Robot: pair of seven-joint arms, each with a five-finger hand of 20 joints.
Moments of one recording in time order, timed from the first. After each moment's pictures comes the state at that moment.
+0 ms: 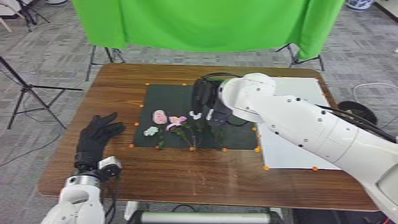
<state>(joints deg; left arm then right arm) 117.5 -62.3 -88.2 -109.4 51.5 17.0 14.9 -34.6 -61.0 20.9 -84.6 -77.3 -13.0 31.2</state>
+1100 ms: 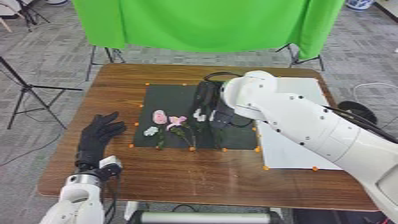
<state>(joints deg) 117.1 -61.9 -88.2 -109.3 51.6 16.4 14.2 -34.9 -61.0 22.5 -84.6 -75.1 -17.0 35.5</state>
